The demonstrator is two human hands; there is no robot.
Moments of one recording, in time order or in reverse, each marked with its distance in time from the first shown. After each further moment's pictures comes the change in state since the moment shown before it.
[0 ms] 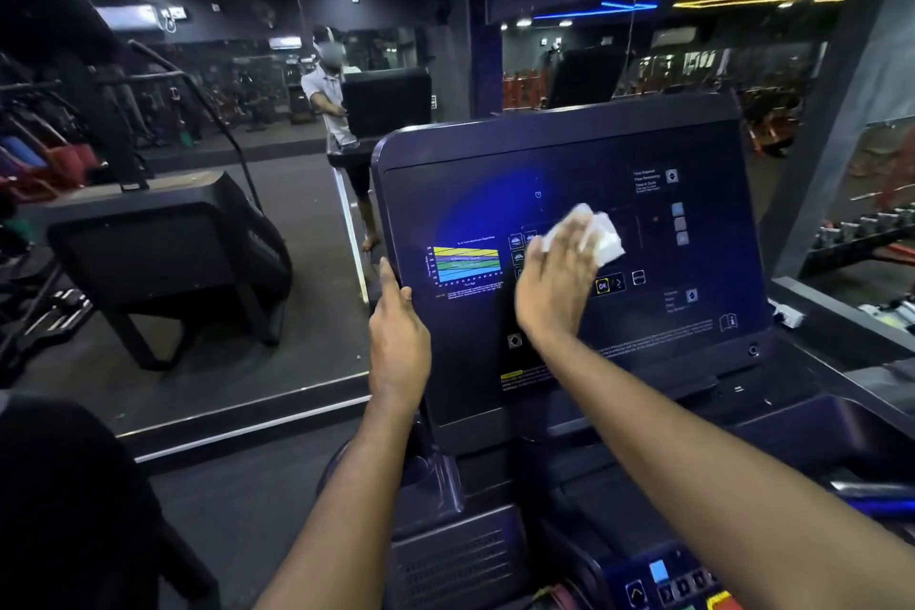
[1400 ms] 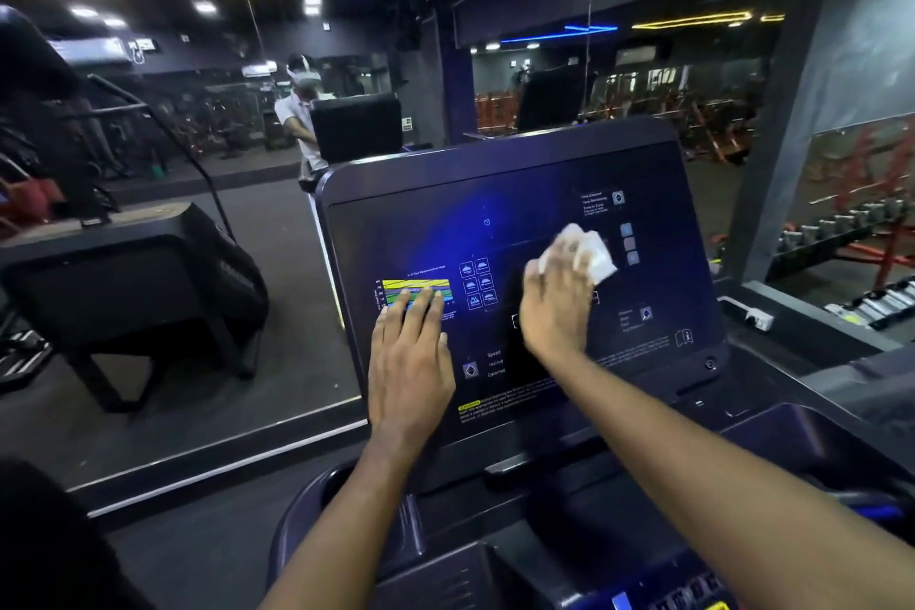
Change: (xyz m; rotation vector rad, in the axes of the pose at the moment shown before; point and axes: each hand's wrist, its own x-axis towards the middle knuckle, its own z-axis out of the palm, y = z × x) left_hand -0.018 0.018 0.045 0.529 0.078 0.656; right_hand 0.029 0.047 -0.037 -0.053 -0.034 -0.005
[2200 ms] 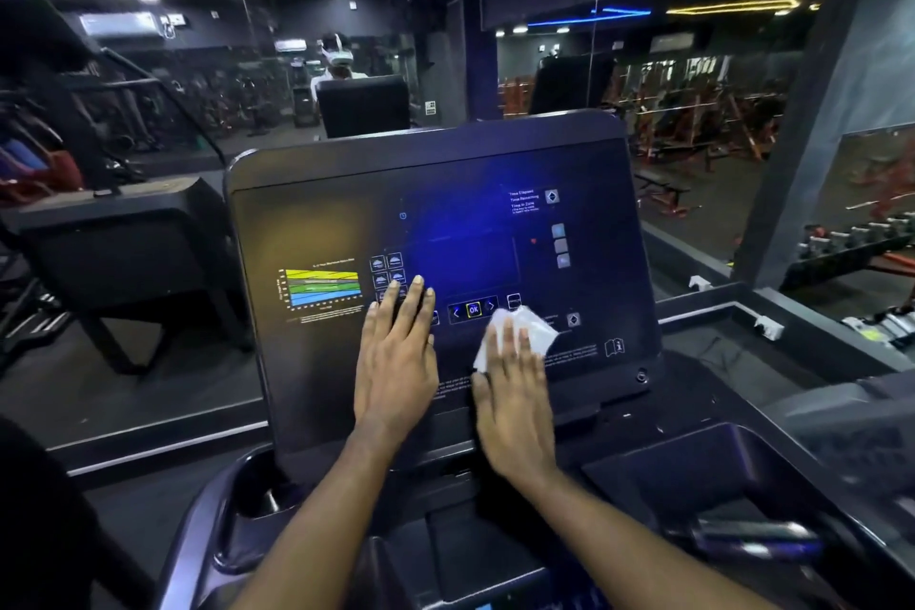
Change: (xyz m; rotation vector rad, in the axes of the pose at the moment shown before) left_hand 0.007 0.096 0.048 0.081 -0.149 -0.031; right_hand -0.075 0.130 -0.018 -0.136 -0.158 -0.366
